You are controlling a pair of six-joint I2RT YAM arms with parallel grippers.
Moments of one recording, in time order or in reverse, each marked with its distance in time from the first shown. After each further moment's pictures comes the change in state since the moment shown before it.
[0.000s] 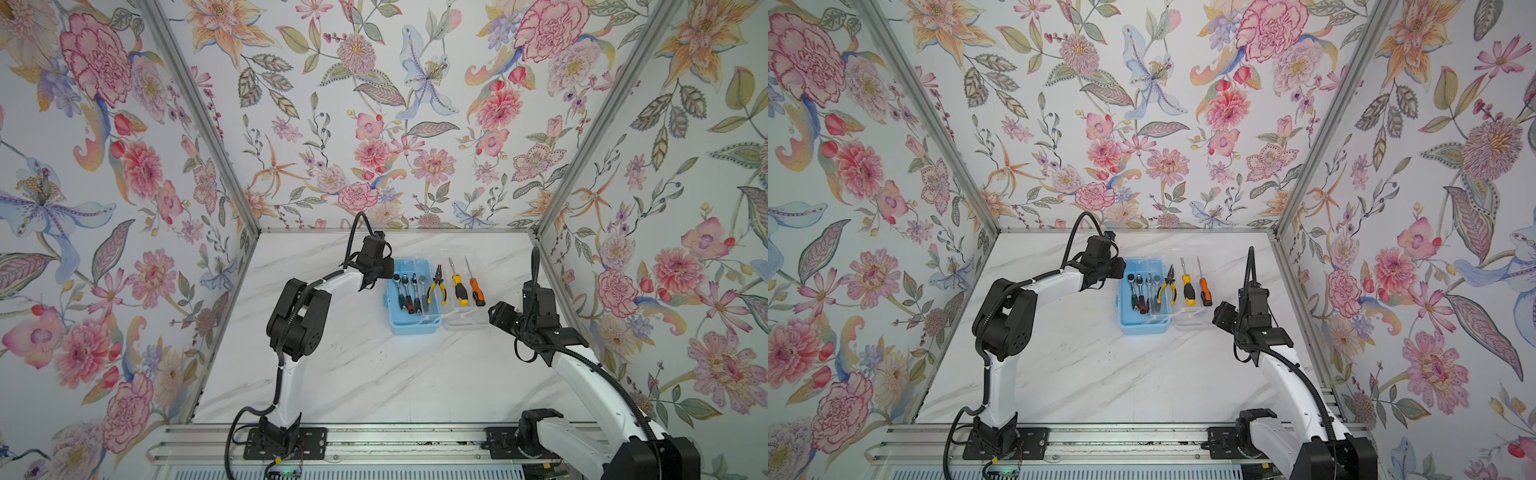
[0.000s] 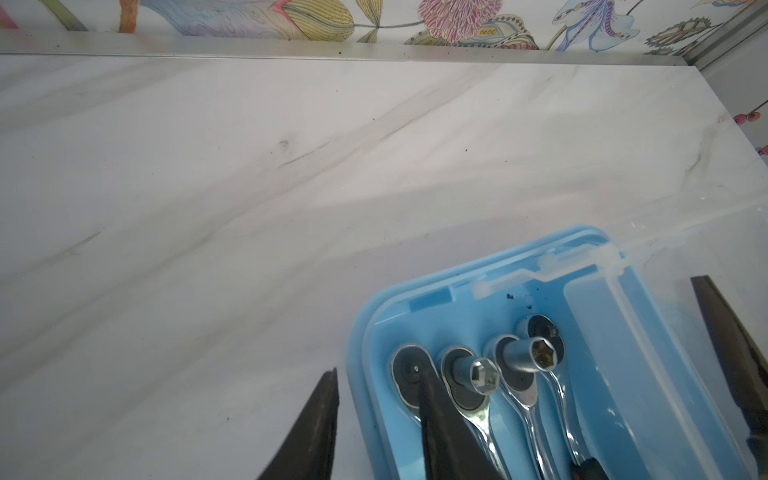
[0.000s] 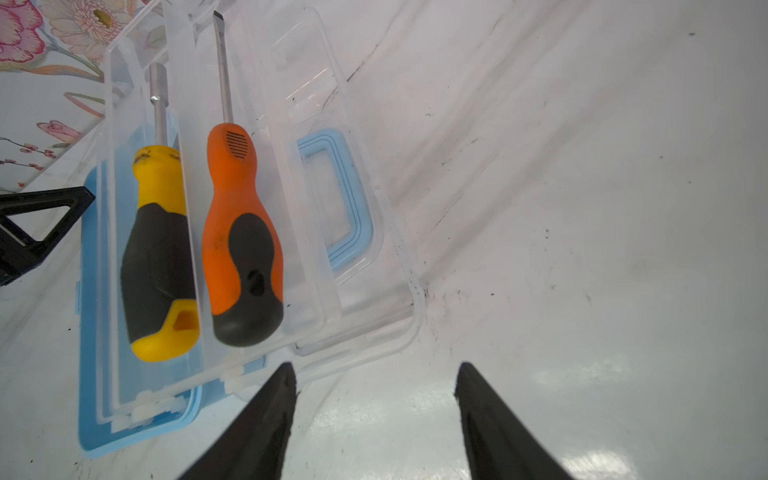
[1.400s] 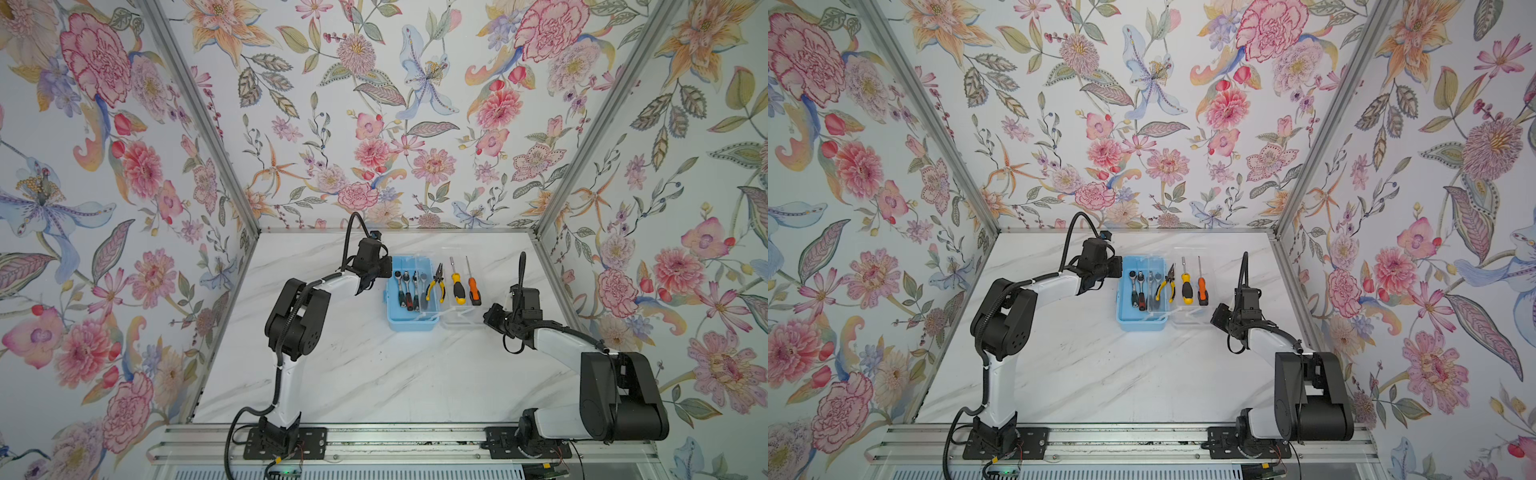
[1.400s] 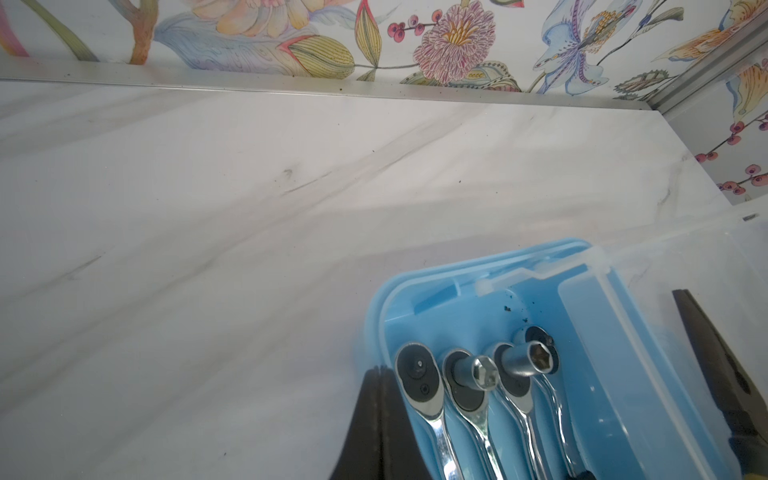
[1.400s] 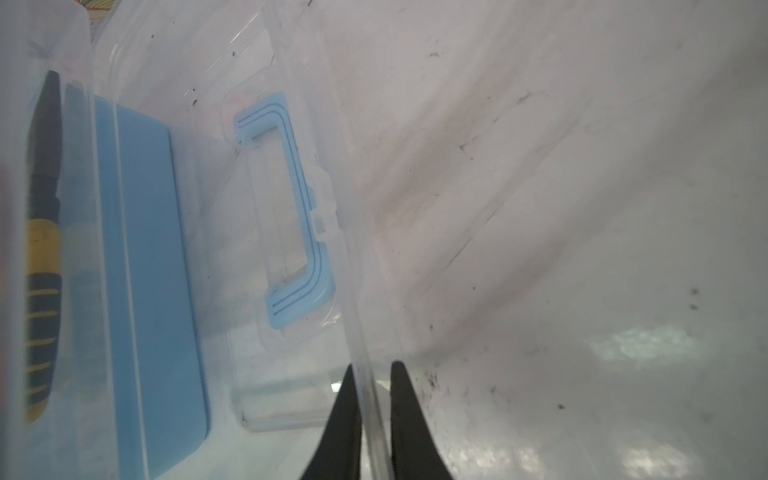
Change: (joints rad) left arm 0.013 -0.009 -0.090 0.178 0.029 -0.024; right arm -0.063 0.369 -0.041 0.344 -0.128 -0.001
